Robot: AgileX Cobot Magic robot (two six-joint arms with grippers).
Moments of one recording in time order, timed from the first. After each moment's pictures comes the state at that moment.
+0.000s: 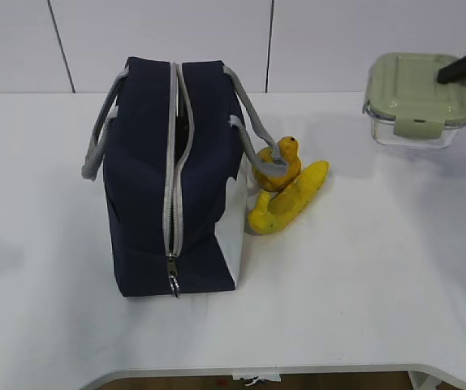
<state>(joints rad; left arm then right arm) -0.02 0.68 -0.76 -0.70 1.15 0.12 -0.36 1.79 -1.40 1.05 1.18 -0.48</state>
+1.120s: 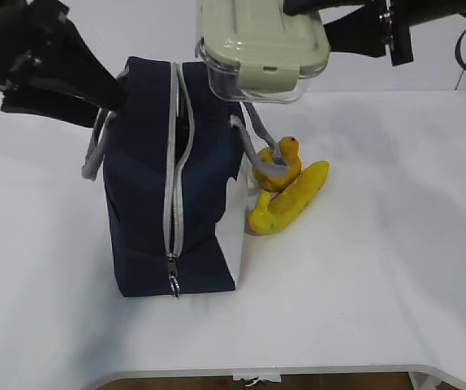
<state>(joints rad) -0.20 1.55 -1.31 -0.80 1.07 0.37 0.05 1.74 -1.51 1.24 1.20 -0.47</state>
